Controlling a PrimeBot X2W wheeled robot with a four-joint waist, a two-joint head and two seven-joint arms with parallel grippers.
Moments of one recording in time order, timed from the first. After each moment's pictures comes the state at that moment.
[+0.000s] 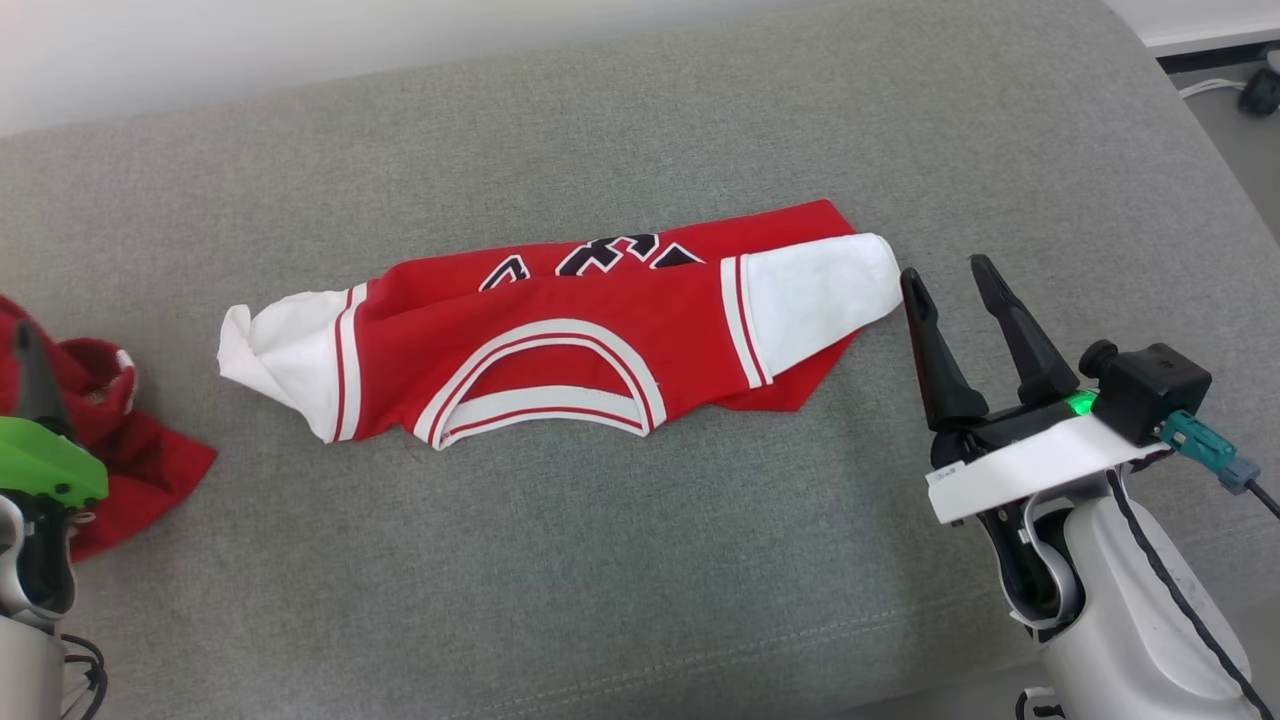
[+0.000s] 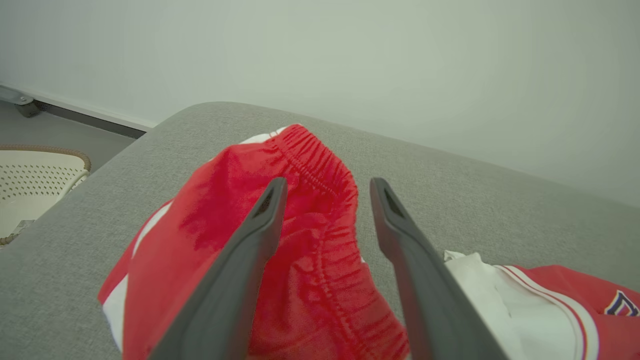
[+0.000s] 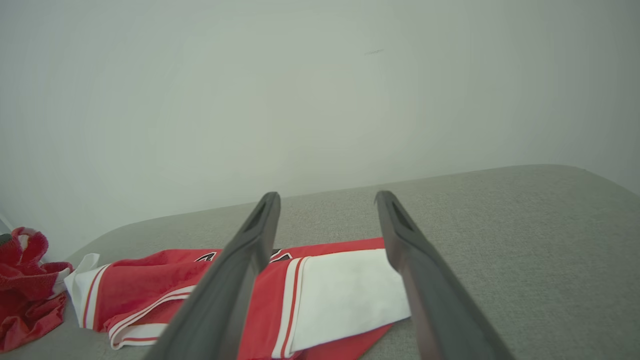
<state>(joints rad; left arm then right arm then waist) -0.45 0.37 -0.07 0.64 -0.72 -0.01 -0.17 -0.20 -0.09 0.22 0.15 0.34 0.12 -0.25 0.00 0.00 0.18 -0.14</state>
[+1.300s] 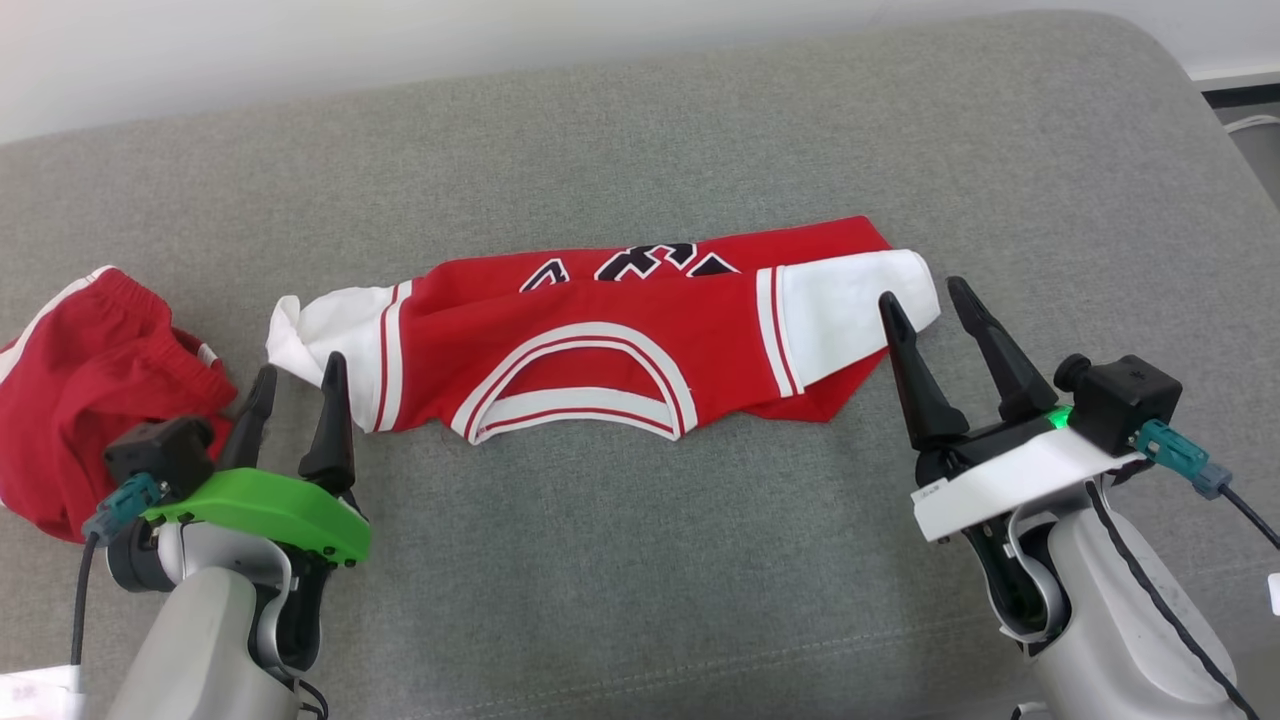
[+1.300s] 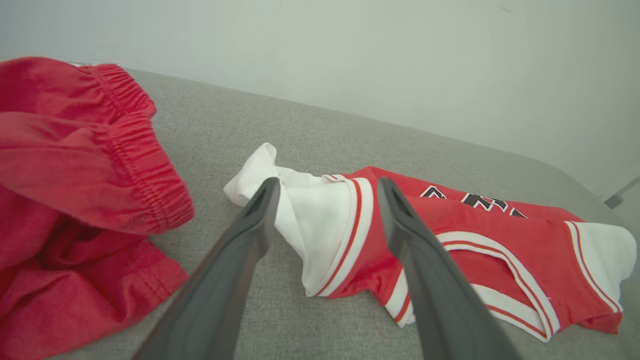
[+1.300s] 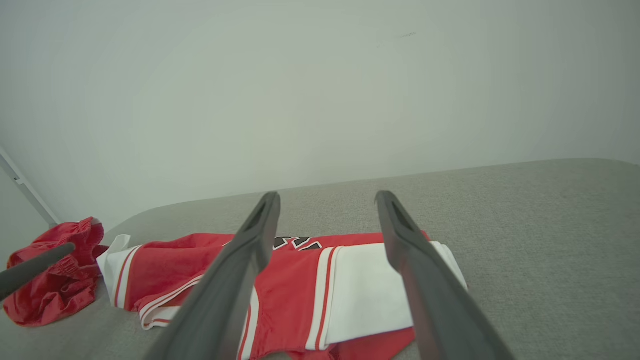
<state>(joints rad) -0.32 0.14 -0.24 0.47 -0.64 -0.09 -0.25 -0.19 -0.10 0.26 0.18 0.35 0.12 -0.25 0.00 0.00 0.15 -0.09</state>
